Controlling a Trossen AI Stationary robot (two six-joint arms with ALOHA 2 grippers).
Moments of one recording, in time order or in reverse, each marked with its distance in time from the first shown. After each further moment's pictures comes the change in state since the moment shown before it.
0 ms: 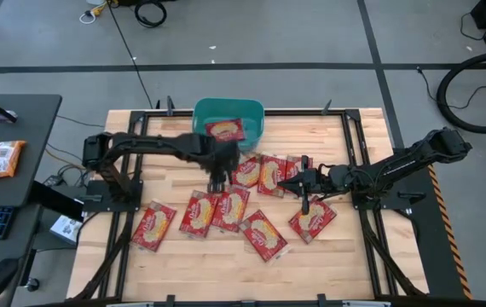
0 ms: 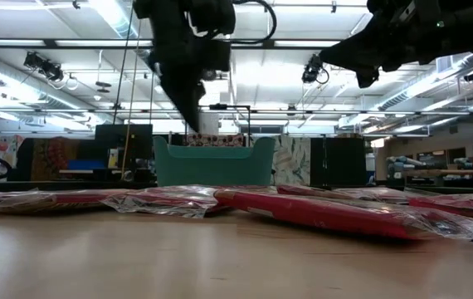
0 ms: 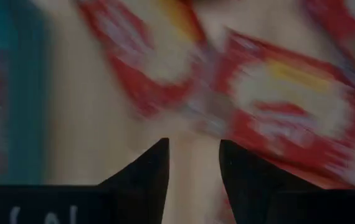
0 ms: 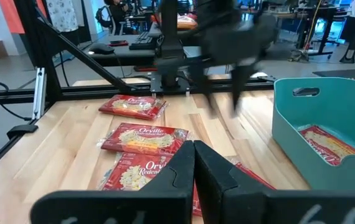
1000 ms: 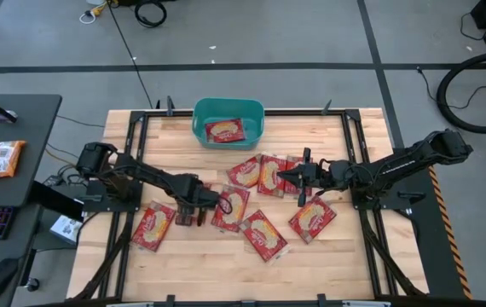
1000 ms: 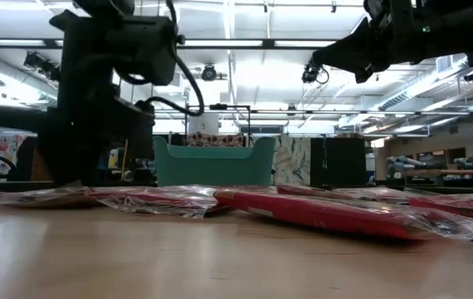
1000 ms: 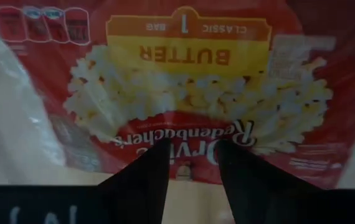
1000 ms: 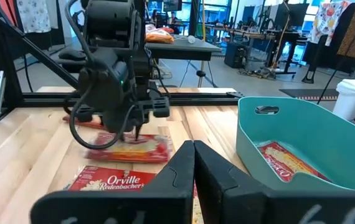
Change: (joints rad) left arm -0.277 -0.006 -0.406 -0.015 -0.137 -0.164; right arm -0.063 0.000 0.000 0.058 0.041 -0.105
